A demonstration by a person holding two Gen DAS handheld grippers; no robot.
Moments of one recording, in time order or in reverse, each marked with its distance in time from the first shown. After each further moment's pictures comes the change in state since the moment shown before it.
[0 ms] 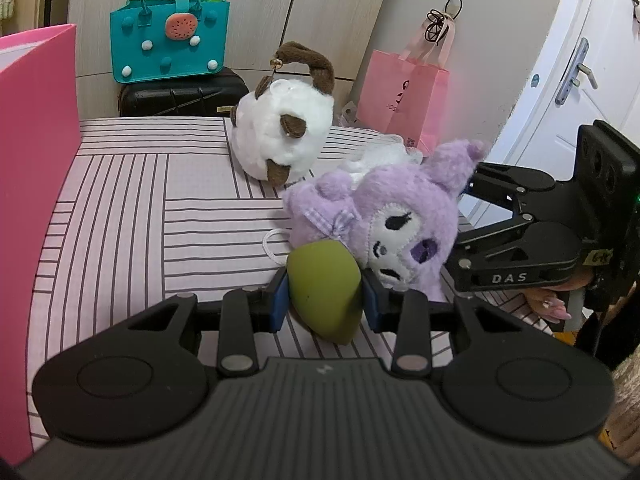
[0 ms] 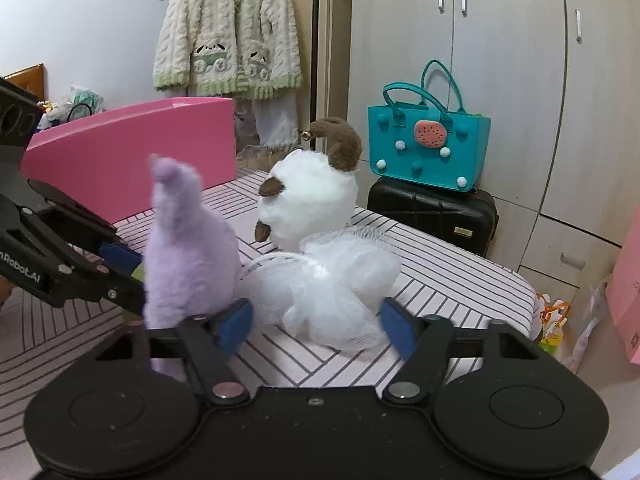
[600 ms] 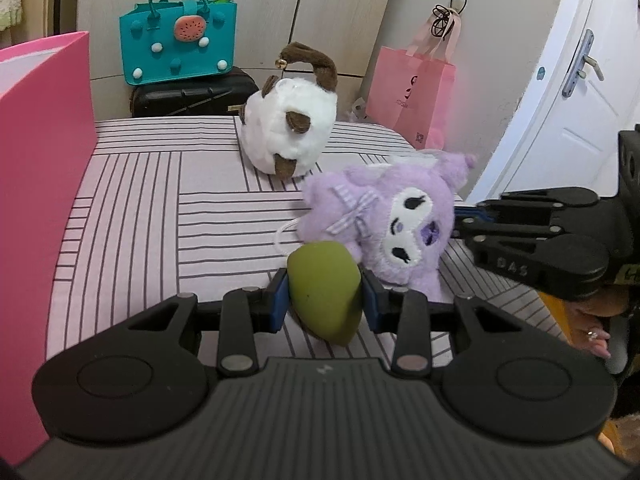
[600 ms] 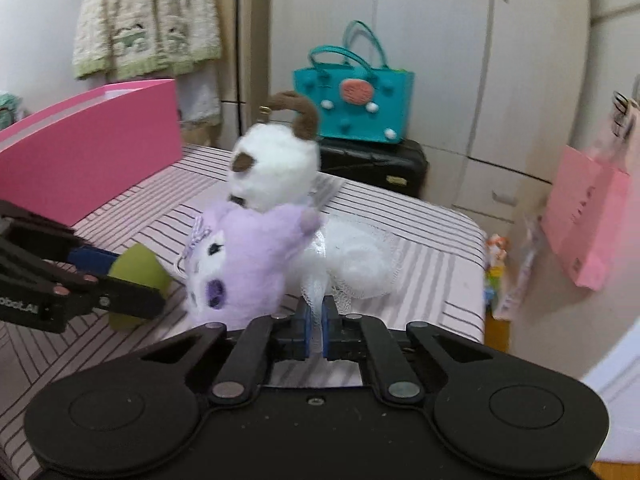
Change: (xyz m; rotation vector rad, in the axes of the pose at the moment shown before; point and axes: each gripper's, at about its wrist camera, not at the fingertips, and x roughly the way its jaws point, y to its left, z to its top) left arm -0.012 -0.005 -0.004 0.012 0.011 0.047; right arm -0.018 0.034 0.003 0.166 0.129 -0.256
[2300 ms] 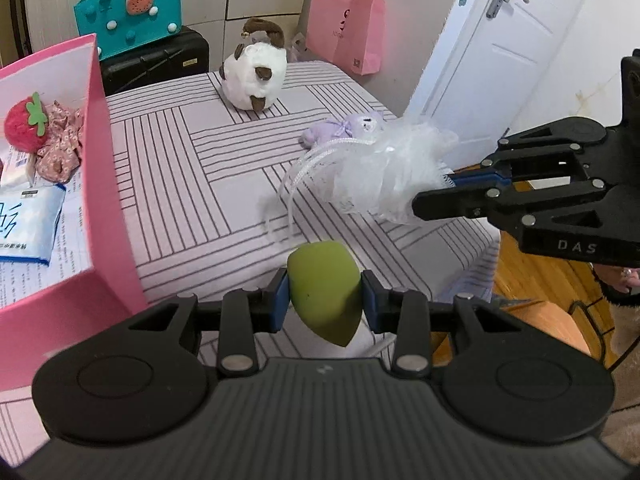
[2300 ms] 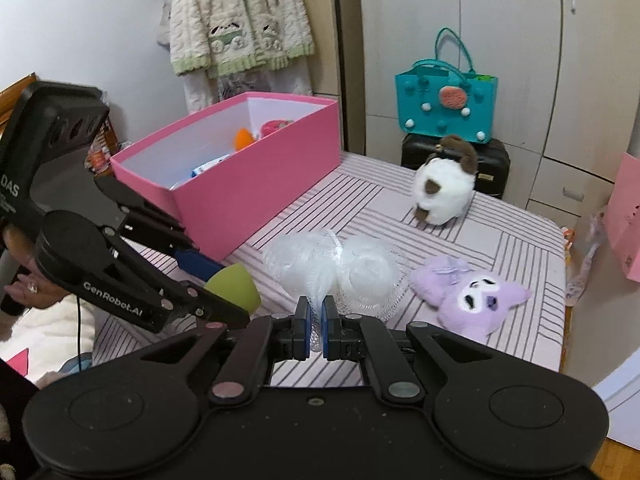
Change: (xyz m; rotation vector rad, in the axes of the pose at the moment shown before) left arm -0.118 0.019 -0.015 0.168 0.247 -0.152; right arm -0.117 0.115 0.020 -0.041 0.069 0.232
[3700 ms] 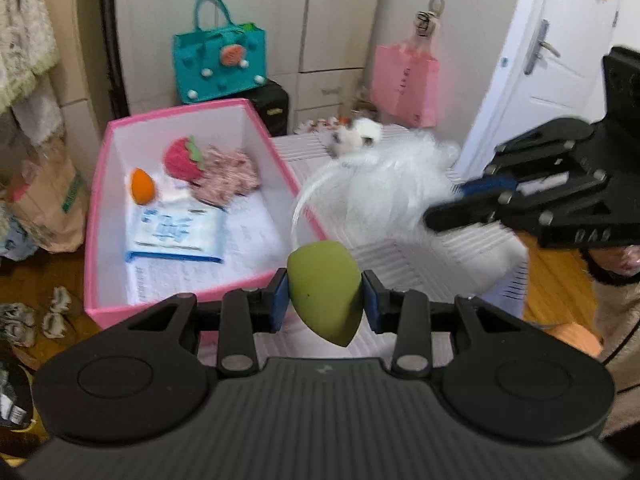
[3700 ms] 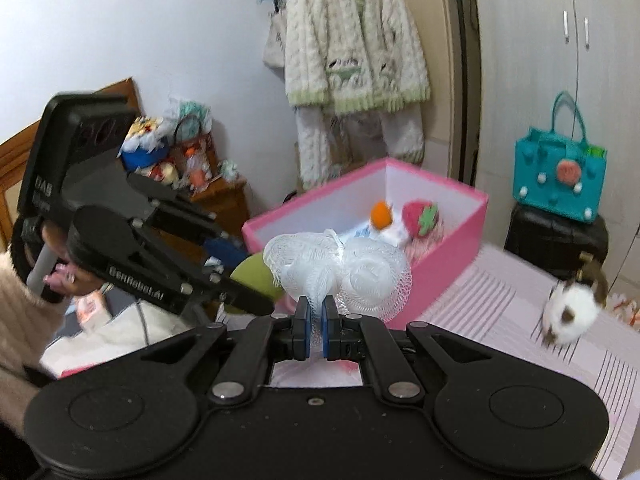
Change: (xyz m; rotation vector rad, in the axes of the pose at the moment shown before) left arm -0.147 0.062 -0.021 -0.038 -0.138 0.184; right arm -0.004 0.088 0.096 -0.147 -0.089 0.252
